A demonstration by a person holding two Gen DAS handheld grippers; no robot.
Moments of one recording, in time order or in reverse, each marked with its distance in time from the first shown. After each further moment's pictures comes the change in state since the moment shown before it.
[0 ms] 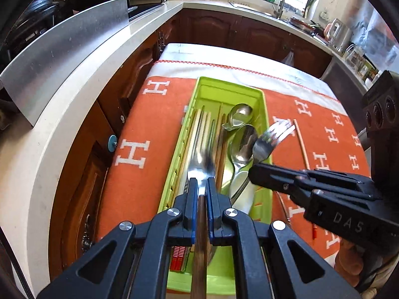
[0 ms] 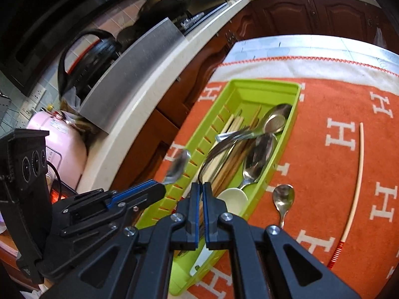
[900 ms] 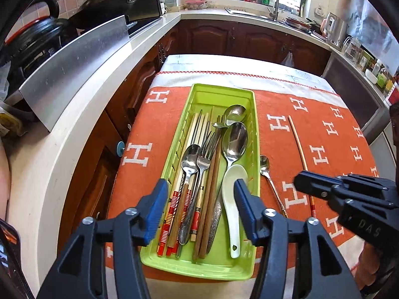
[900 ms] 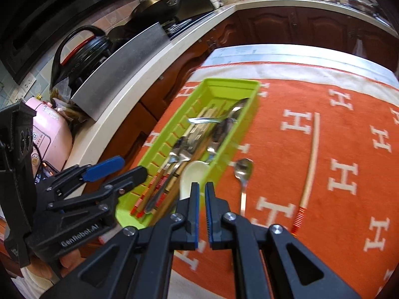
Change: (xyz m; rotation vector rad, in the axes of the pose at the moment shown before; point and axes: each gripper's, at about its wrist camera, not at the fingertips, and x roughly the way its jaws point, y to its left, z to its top) left arm -0.031 -0.025 -0.017 0.062 -0.062 0.067; right arm -0.058 -0.012 -0.042 -0.026 -0.070 -0.160
